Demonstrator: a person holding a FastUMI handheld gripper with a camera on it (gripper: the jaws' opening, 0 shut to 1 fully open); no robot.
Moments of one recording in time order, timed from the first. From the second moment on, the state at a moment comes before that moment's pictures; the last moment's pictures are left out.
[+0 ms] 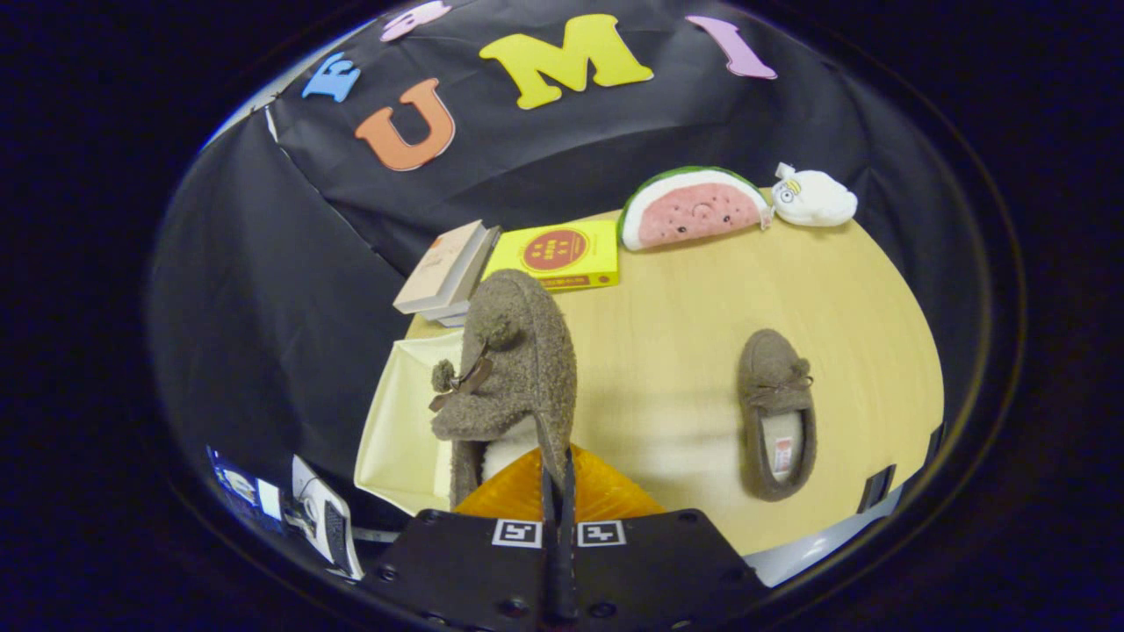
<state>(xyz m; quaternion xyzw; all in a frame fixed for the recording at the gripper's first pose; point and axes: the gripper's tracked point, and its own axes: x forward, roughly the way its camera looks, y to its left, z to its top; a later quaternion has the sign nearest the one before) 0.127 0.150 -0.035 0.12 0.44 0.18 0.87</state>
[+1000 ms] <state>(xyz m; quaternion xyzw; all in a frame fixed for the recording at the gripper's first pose) 0.127 0.360 -0.133 0.14 0.51 0.18 0.83</state>
